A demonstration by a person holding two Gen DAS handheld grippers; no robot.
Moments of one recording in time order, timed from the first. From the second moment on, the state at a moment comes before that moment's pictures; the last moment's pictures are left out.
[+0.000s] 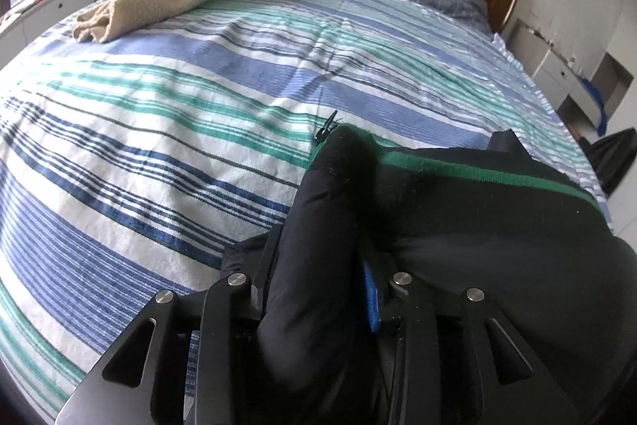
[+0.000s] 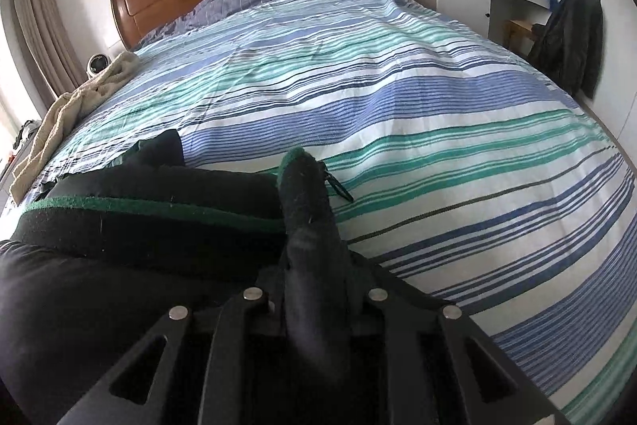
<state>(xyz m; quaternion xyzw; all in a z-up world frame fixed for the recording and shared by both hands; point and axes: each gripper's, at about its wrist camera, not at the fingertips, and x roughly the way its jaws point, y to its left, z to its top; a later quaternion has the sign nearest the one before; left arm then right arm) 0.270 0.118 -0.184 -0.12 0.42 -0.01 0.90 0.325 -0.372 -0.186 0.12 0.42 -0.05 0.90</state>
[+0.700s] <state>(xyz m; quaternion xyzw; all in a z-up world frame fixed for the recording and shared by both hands) 0.214 0.057 -0.045 -0.05 0.40 -0.14 0.91 0.290 -0.406 -0.107 0.20 0.39 0.03 0.90</state>
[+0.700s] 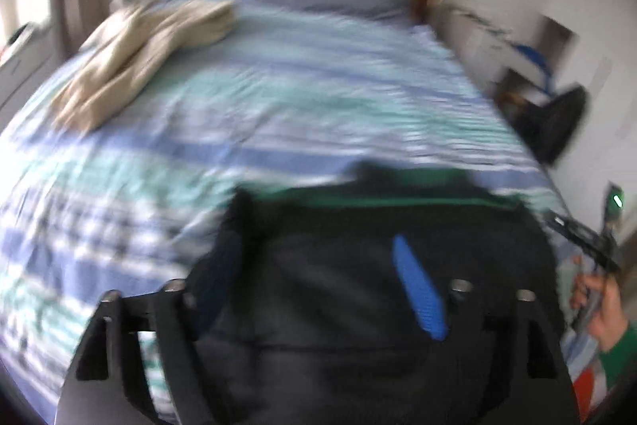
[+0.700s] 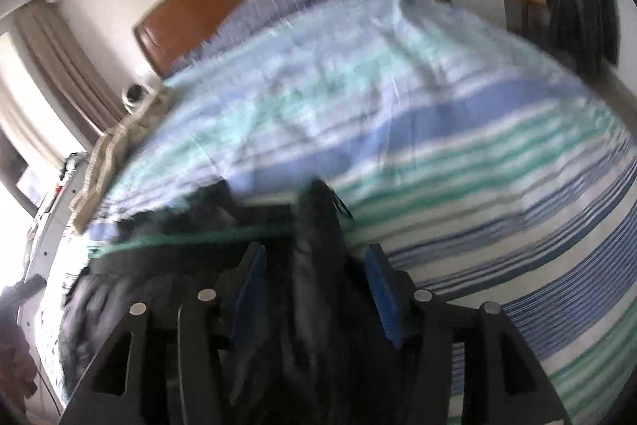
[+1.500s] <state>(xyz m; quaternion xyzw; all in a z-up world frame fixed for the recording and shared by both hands) 0.223 -0.041 -0.131 0.00 0.48 -0.21 0.85 0.292 -0.380 -0.181 0.22 0.39 0.09 0.89</state>
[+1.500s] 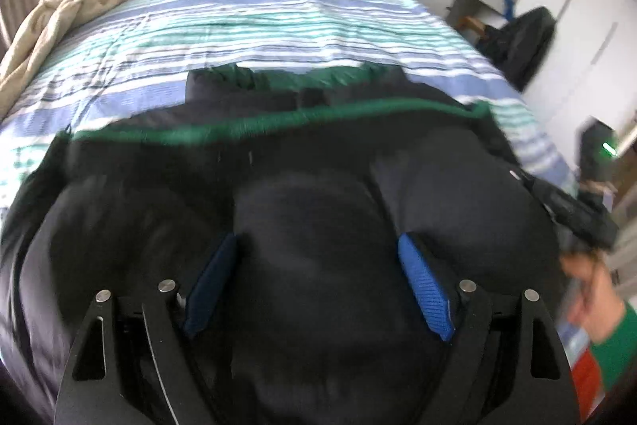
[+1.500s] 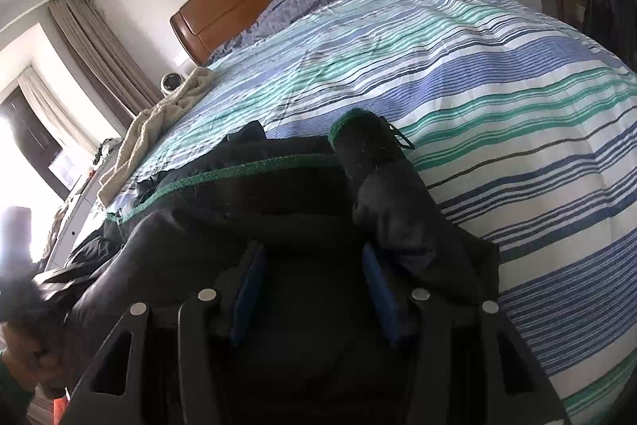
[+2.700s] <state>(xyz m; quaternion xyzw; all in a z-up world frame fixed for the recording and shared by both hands) 0.120 -0.035 -0.142 0.02 0.45 -0.22 0.86 0.292 -0.380 -0.184 0.21 0.39 0.09 0.89</state>
